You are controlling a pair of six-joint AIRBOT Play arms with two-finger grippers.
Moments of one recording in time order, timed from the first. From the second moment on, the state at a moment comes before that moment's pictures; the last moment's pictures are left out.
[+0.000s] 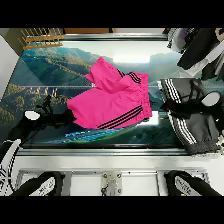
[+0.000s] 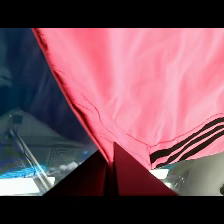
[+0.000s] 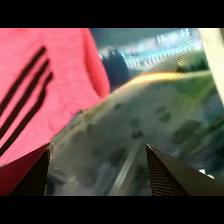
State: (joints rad) left arm 0.12 -1.15 0.63 0.79 -0.86 -1.39; right arm -0.18 -1.14 0.84 -1.10 1.03 1.68
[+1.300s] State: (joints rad) left arm 0.20 -0.98 1.02 0.79 -0.97 -1.39; right arm 0.06 -1.17 1.06 -0.78 0.68 1.27
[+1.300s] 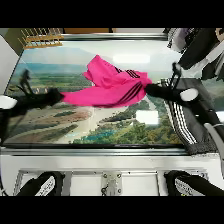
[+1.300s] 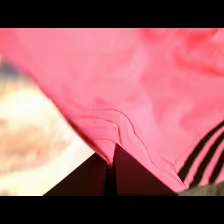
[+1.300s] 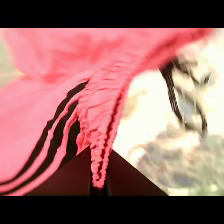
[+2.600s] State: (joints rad) left arm 0.08 -1.56 1.84 0.80 -1.14 -1.47; right arm 0.12 -1.22 1.34 -1.08 1.22 1.88
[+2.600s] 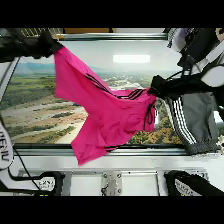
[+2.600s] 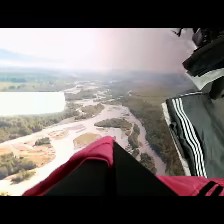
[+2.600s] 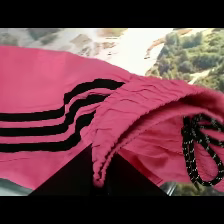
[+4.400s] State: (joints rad) left arm -0.04 -0.86 0.68 1.00 -1.08 -1.48; right arm 0.03 -0.99 0.90 -1.26 1.39 1.60
